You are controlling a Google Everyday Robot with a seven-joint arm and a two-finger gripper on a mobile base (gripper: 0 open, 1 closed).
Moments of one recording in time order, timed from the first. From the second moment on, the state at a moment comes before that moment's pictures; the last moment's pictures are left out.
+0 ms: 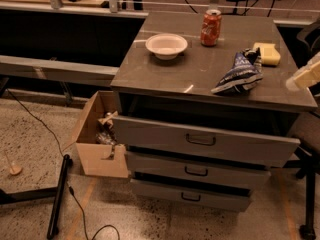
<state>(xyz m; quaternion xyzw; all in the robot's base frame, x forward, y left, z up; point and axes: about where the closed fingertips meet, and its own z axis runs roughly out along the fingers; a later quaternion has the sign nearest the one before) 0.539 -0.311 0.996 -0.44 0.81 -0.01 0.40</state>
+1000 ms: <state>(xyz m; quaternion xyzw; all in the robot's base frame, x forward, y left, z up) 0.619 -0.391 0.954 -0.21 0.81 -0.01 0.55</state>
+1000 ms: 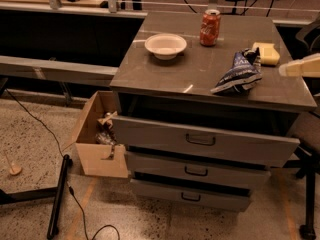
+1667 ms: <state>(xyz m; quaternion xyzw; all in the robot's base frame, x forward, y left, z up) 0.641 -0.389 0.932 -0.18 0.82 0.00 0.55</state>
